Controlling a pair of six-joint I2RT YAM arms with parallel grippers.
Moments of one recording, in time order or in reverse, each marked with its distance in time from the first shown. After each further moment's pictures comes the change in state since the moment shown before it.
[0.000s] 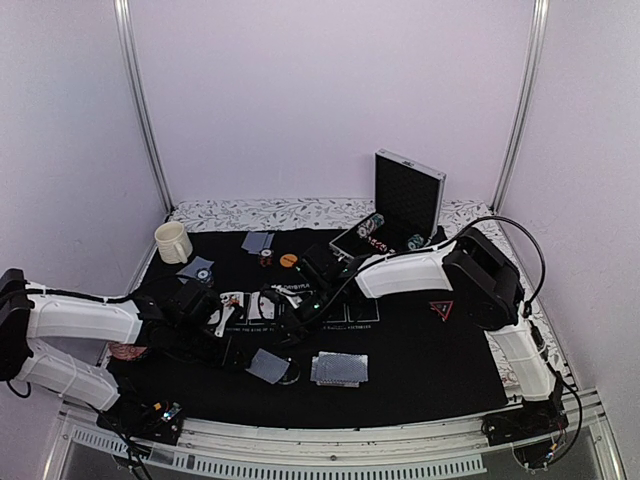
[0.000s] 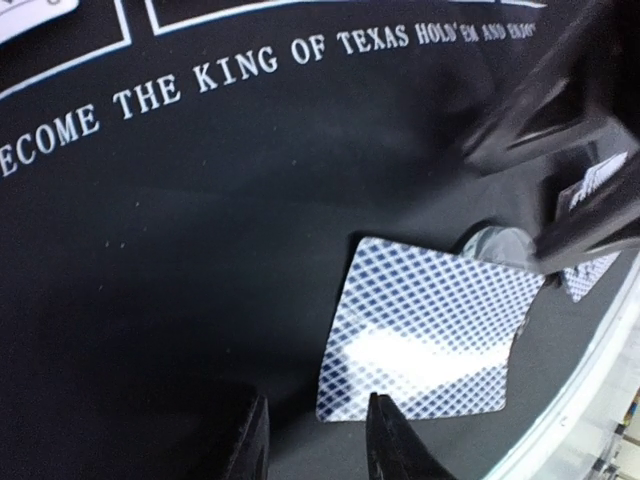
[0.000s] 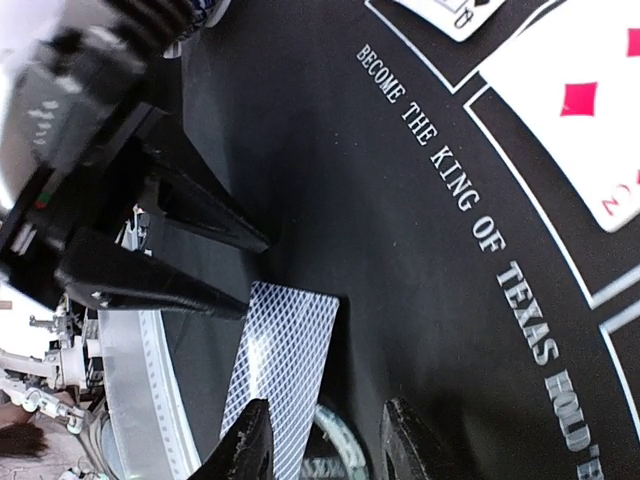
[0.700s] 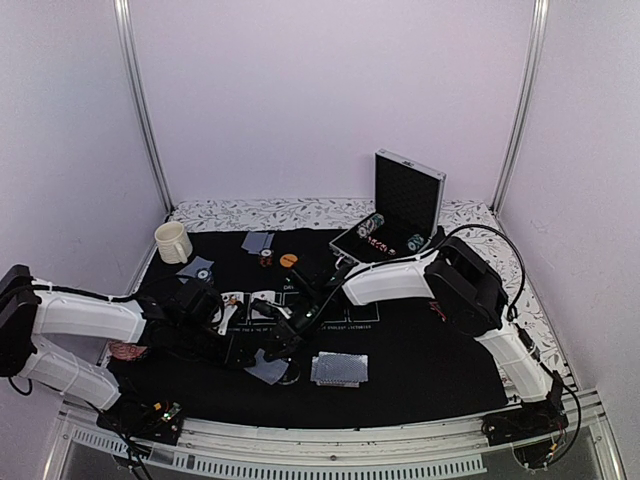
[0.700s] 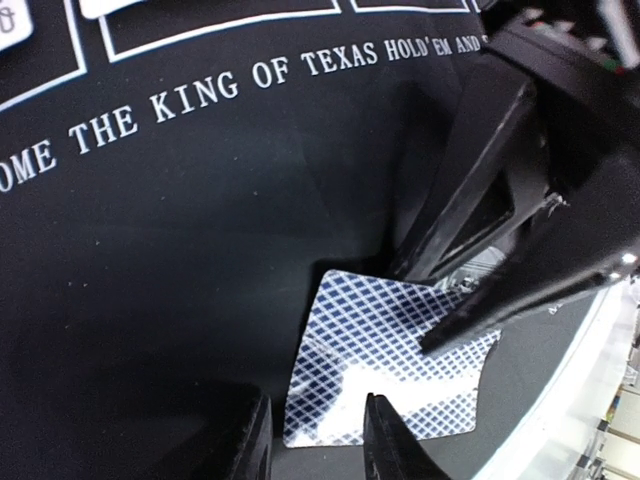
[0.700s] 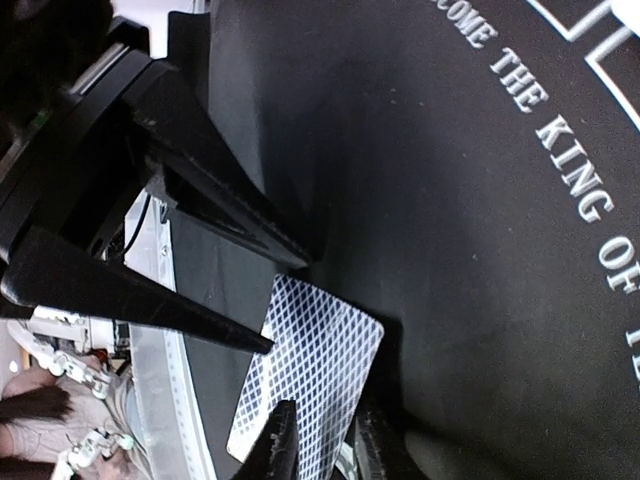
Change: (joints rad) left arm 0.022 0.037 -0.012 0.095 0.063 -0.002; right arm 0.026 0.139 0.136 -0.065 -0.145 -0.031
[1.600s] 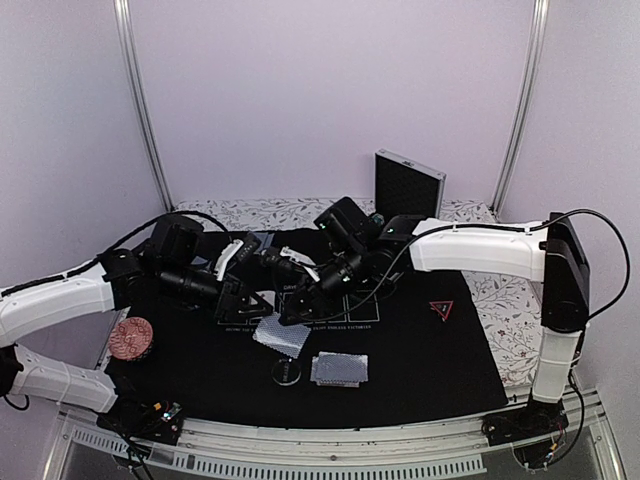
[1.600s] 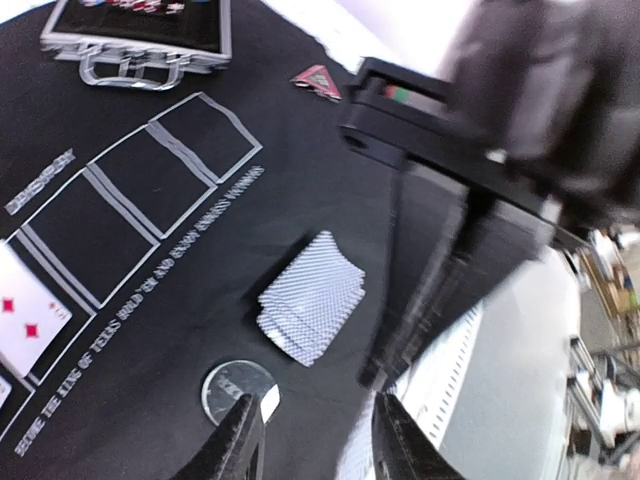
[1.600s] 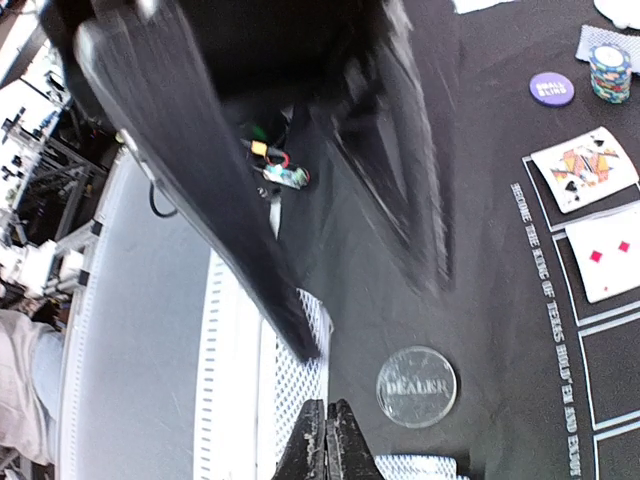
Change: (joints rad) left arm 0.014 -0.164 0.348 -0.161 0.232 0.295; right arm 0.001 -0.512 -0.219 -0.102 0.148 -0.314
